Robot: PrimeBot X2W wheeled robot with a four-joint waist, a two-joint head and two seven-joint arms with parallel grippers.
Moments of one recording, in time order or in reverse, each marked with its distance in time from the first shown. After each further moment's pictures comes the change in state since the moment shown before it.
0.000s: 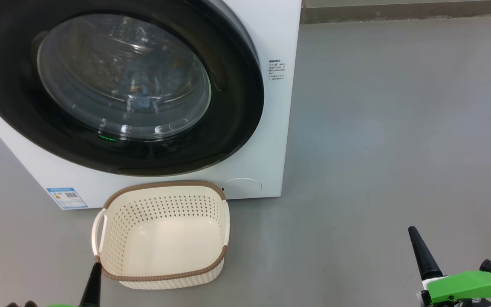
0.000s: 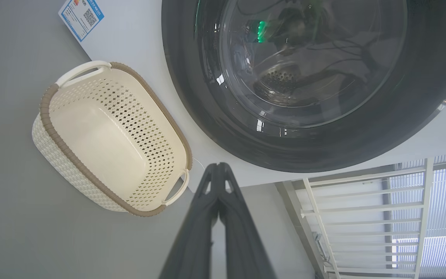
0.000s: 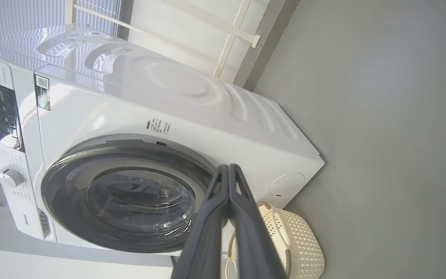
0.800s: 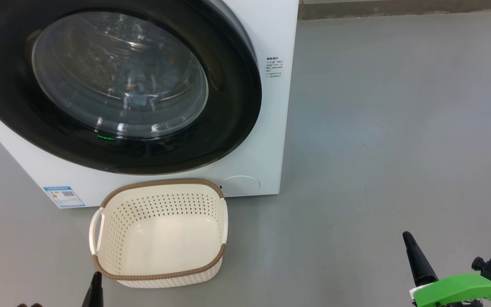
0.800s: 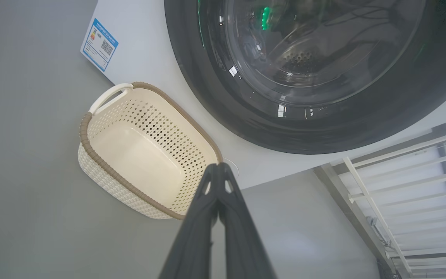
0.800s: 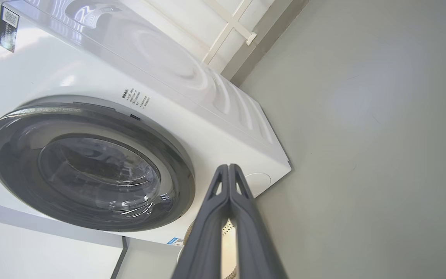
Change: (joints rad) left arm 0.023 -0.007 -0.010 0.022 0.260 0.000 -0.069; right arm 0.000 -0.033 0.055 0.036 -0.201 0.000 -0.070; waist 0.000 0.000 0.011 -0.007
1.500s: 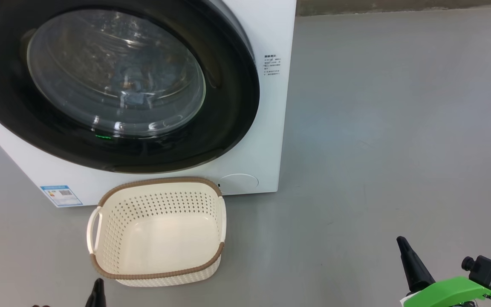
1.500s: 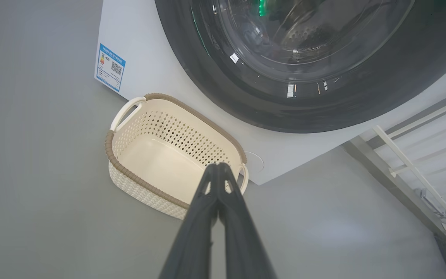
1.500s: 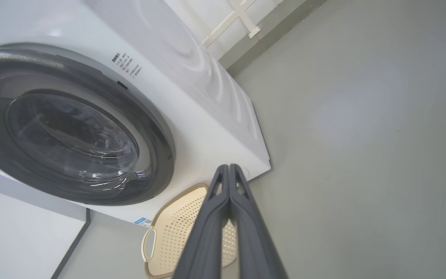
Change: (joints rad) left arm 0.021 -0.007 -0.007 0.021 0.222 0.000 -0.062; right arm 0.000 -0.028 0.056 0.030 -0.182 0.000 -0.057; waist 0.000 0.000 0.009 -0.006
